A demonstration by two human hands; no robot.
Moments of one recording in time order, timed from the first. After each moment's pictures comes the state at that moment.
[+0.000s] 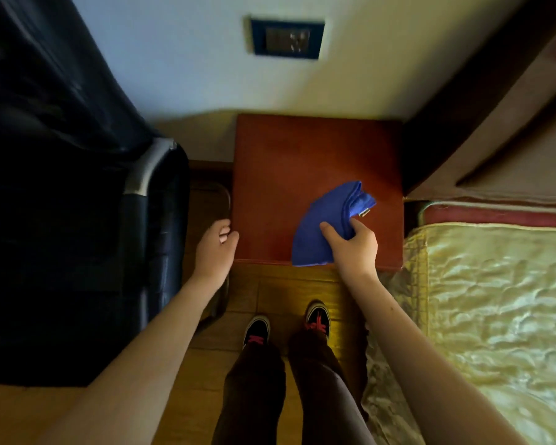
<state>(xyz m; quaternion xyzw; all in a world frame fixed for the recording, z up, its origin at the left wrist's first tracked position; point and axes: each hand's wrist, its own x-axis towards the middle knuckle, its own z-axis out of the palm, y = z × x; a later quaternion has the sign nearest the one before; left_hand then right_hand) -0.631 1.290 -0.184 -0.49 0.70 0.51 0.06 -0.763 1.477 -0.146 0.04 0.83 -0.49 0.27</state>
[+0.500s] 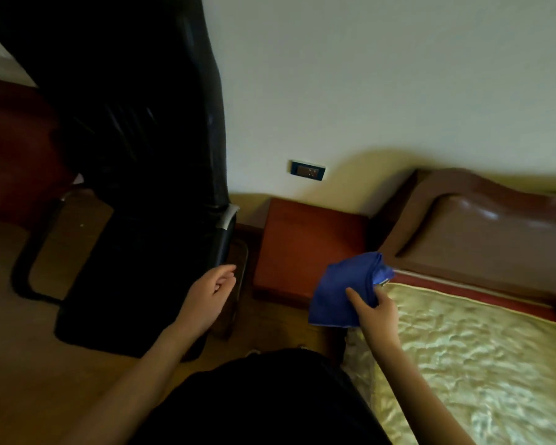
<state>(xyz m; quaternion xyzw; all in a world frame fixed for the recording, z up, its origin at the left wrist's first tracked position) -0.476 1.332 0.103 -0.39 0.77 0.50 0.00 -0.662 1.579 0.111 0.00 0.85 -0.47 0.22</state>
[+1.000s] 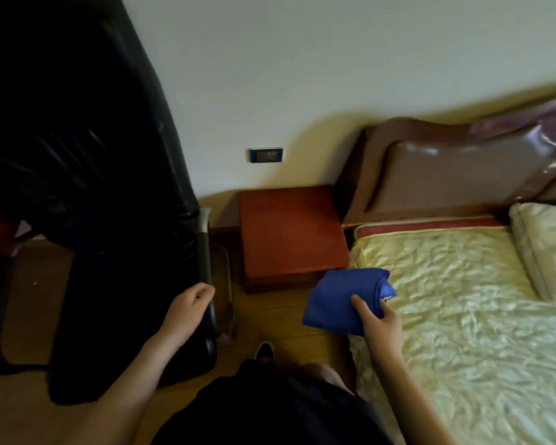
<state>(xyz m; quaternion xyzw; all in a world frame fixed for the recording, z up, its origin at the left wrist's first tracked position) -0.432 1.275 0.080 -0.35 0.77 0.51 0.15 -0.534 1.602 0.115 0.18 0.78 -0.58 0.12</state>
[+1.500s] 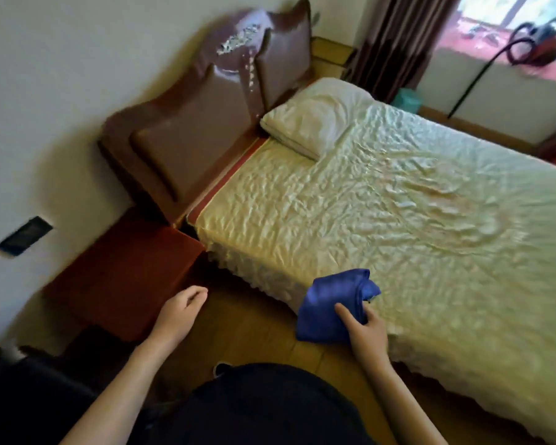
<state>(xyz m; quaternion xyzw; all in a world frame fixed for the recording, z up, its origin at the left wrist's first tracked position) -0.481 1.461 0.089 0.10 0.87 0.39 0.30 -0.267 1.723 0.134 0.45 0.62 -0.61 -0.16</state>
